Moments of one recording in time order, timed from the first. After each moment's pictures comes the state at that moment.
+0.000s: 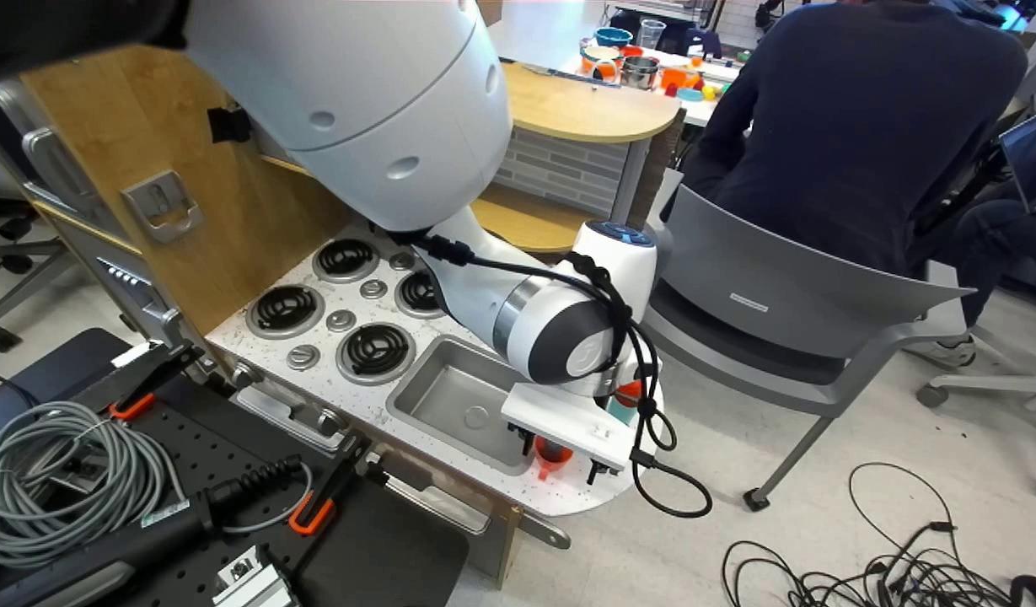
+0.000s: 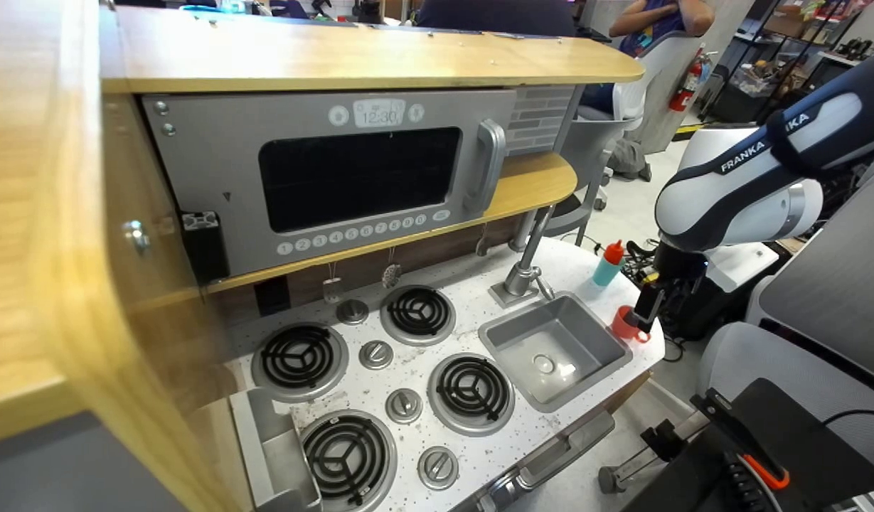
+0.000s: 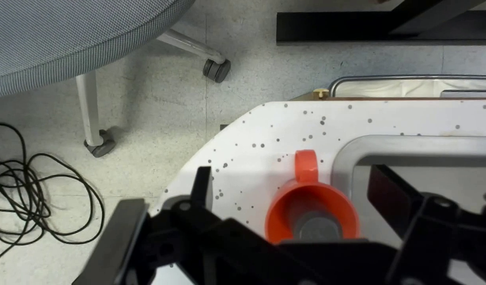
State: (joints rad) arm -0.36 0.96 -0.16 -1.71 -0.11 2.48 -0.43
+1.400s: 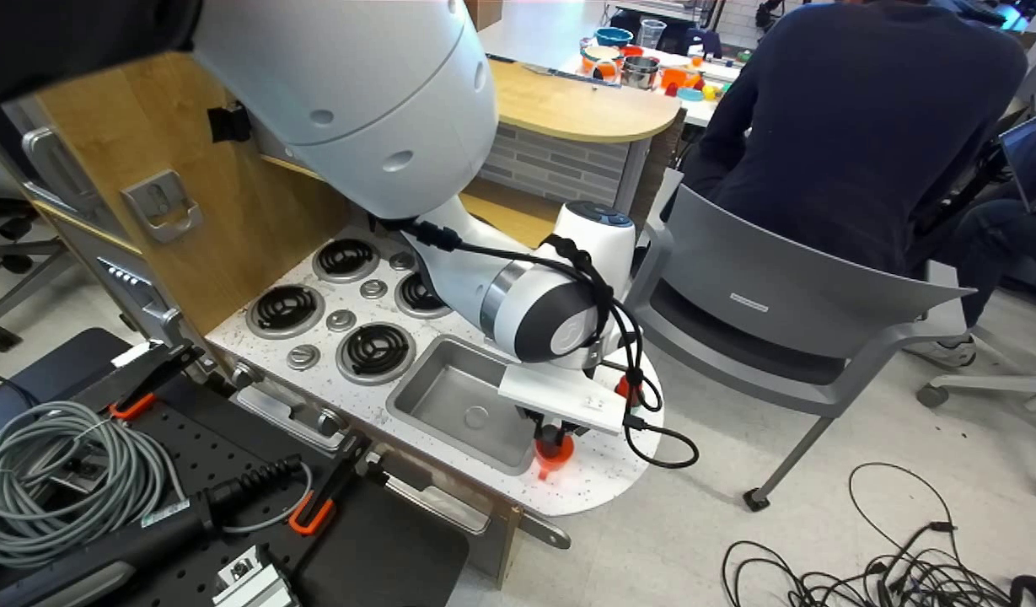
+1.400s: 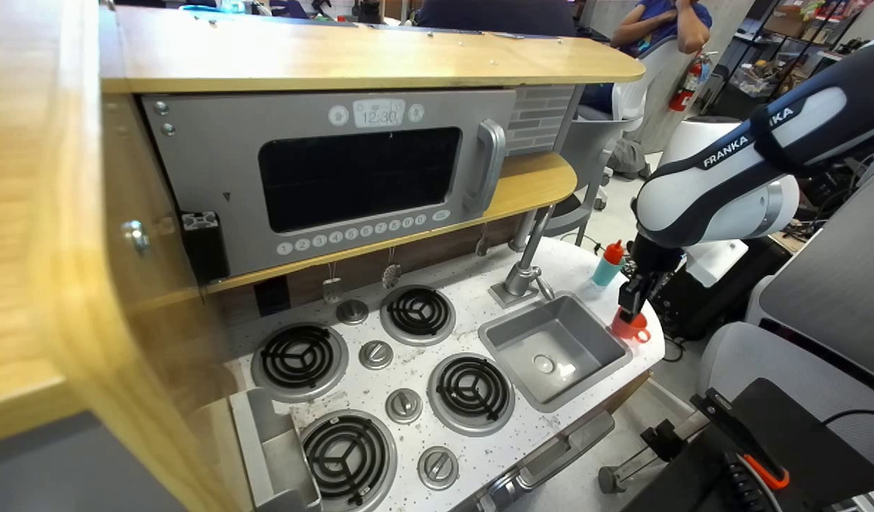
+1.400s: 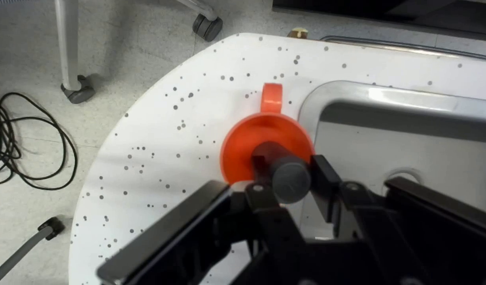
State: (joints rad) arm -0.36 0.96 -0.10 -1.69 -0.11 2.53 -0.51
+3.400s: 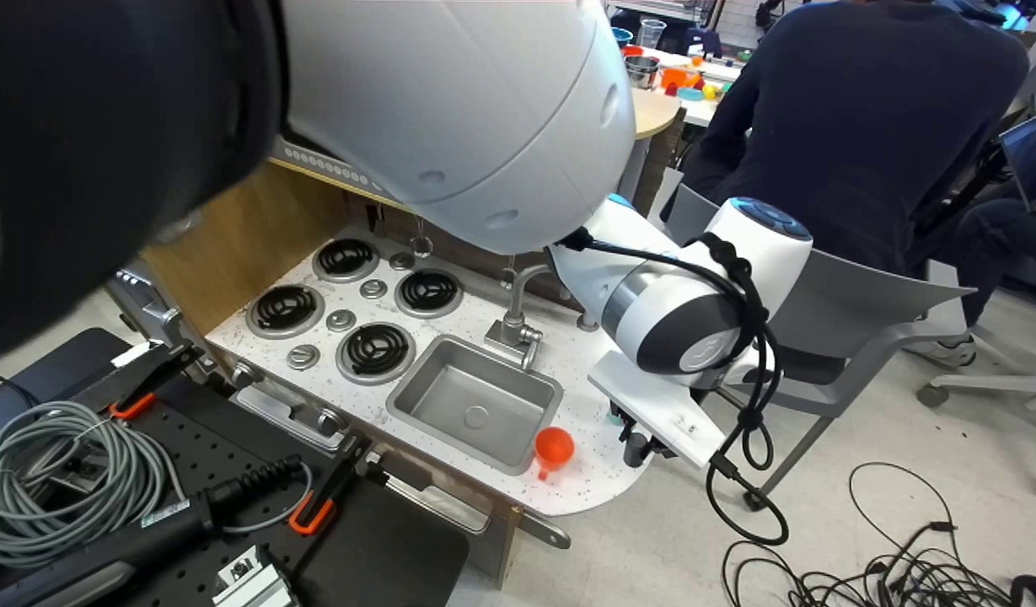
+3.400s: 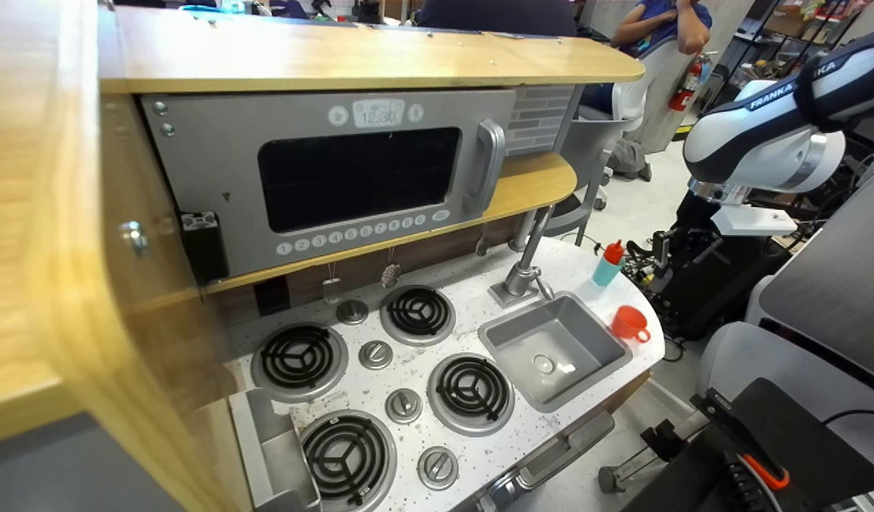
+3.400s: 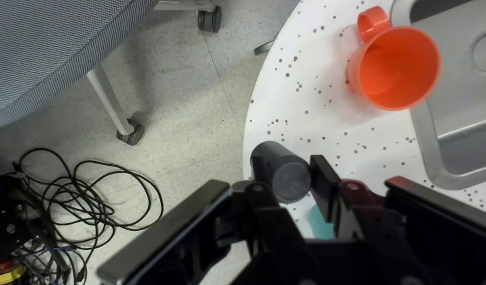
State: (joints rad) arm -0.52 1.04 -0.11 -1.38 0.04 2.33 -0.30
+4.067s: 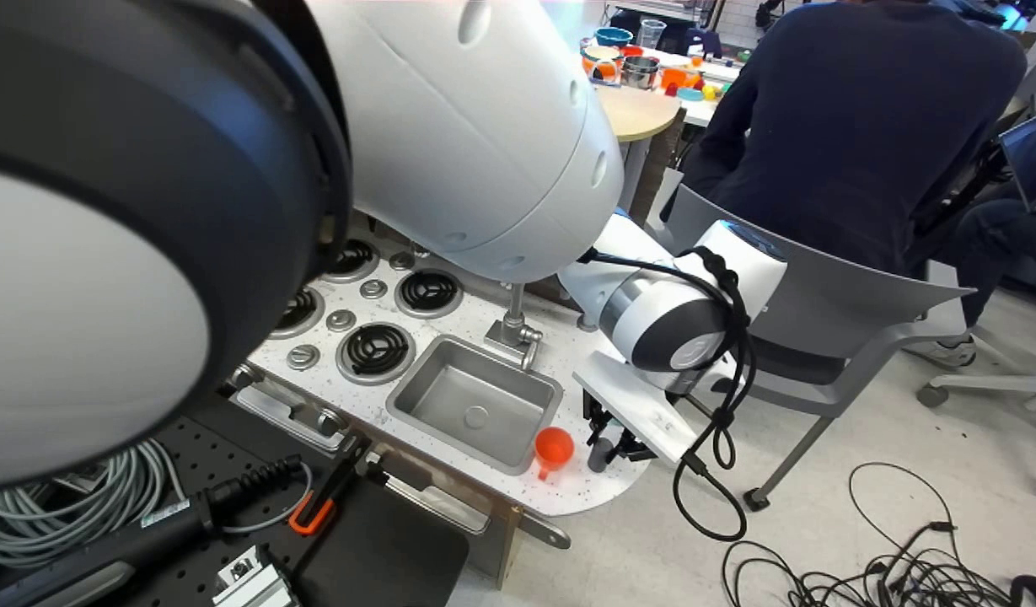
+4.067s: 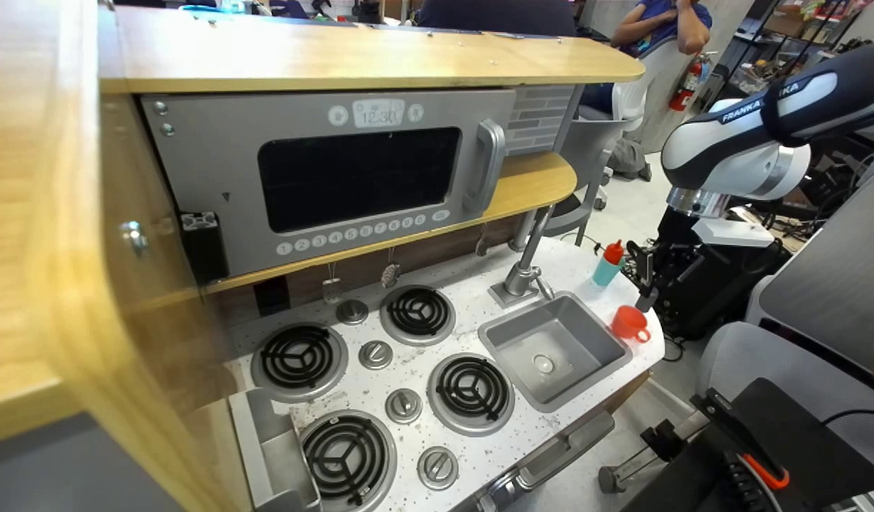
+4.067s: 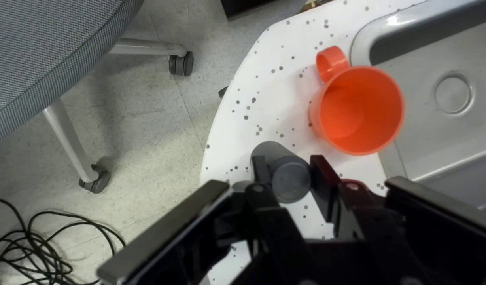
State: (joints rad) arm -0.51 1.15 -0.09 -1.24 0.06 2.14 -0.29
